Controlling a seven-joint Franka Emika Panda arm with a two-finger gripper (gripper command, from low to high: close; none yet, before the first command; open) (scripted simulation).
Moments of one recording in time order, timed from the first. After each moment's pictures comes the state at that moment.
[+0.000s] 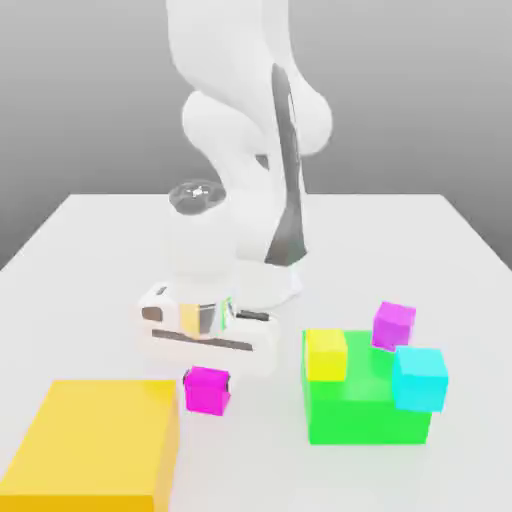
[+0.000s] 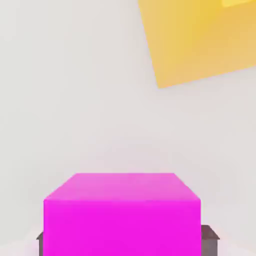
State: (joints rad) arm -0.20 0.20 -0.01 -2.93 0.01 3.13 0.79
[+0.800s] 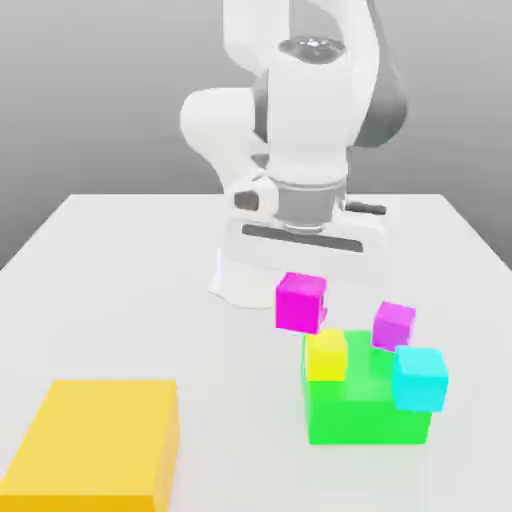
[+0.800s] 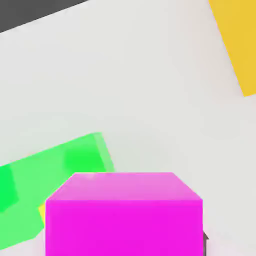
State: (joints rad) arm 0.04 -0.44 0.24 -2.84 0.15 2.41 1.30
